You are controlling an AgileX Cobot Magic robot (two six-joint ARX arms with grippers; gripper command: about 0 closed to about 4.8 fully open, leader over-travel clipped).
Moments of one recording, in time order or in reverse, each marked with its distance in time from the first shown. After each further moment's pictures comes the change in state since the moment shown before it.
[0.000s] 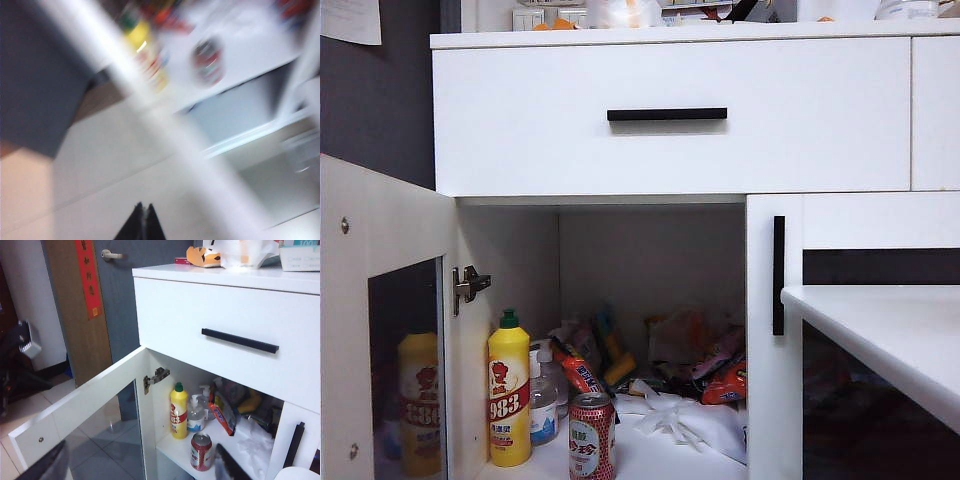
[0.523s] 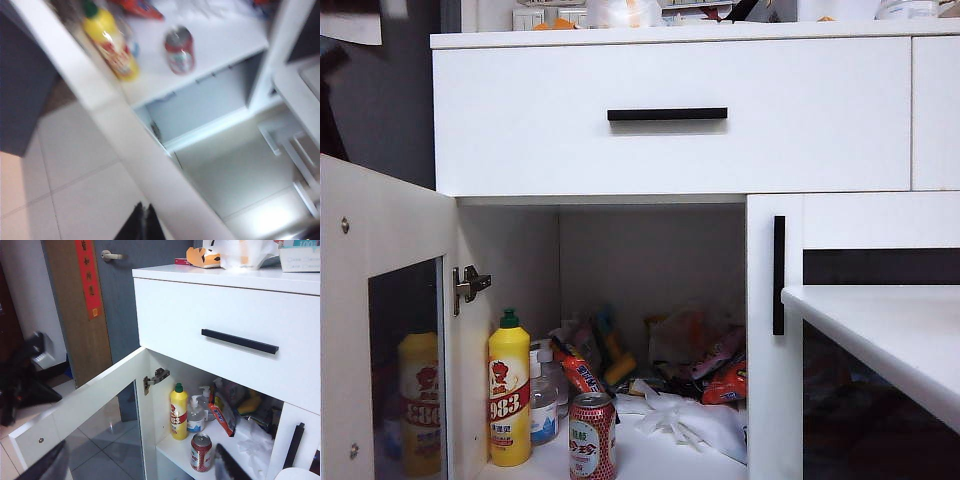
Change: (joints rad) left arm -0.001 0.103 0.000 0.024 0.082 -0.023; right arm 0.000 -0.005 0.000 0.000 0.000 0.000
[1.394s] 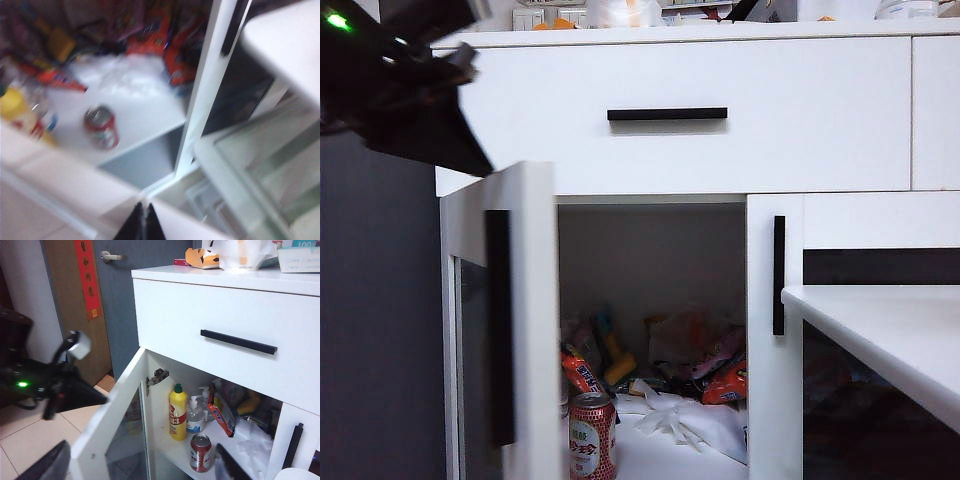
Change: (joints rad) left arm -0.001 0.274 0.006 0.468 0.297 -0.106; right arm -0.001 -0.002 0.000 0.000 0.002 0.000
